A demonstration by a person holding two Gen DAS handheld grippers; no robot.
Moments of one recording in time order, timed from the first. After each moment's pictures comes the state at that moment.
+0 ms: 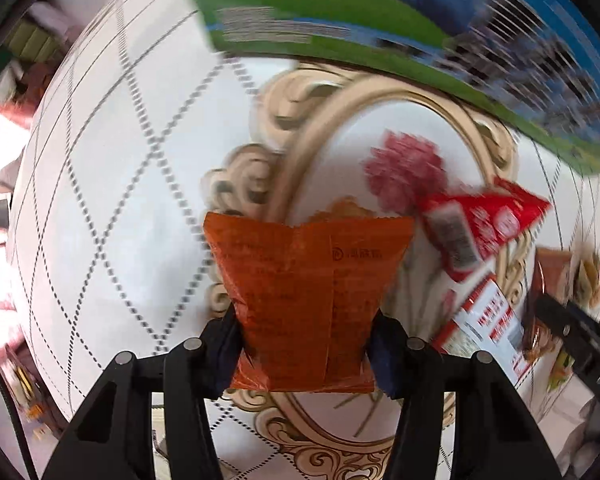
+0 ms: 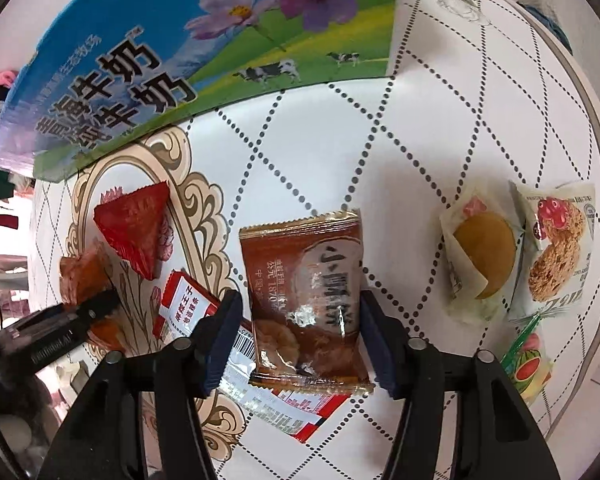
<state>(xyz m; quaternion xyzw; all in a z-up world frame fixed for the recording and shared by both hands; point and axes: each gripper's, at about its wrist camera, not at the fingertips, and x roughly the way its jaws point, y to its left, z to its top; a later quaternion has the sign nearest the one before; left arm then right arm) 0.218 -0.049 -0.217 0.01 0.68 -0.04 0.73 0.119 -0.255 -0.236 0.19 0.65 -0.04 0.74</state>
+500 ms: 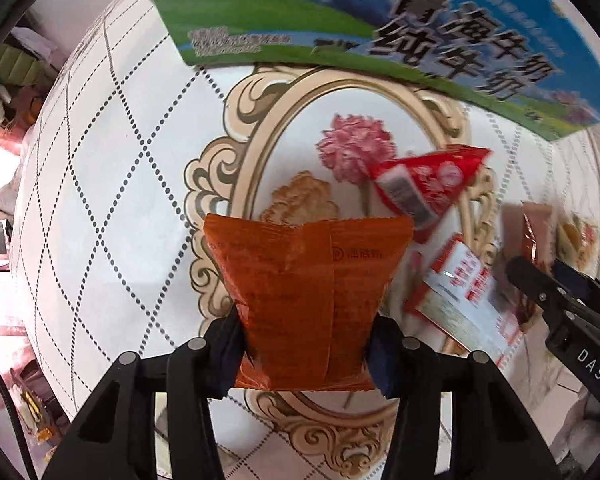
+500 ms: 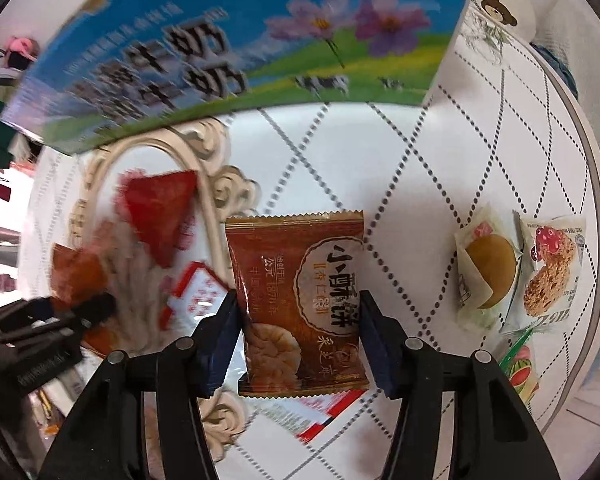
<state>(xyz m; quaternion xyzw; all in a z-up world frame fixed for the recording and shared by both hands) 0.182 -0.090 -0.196 0.04 0.67 -0.09 0.74 0.100 -0.217 -0.210 0.13 0.63 -0.02 0.77</state>
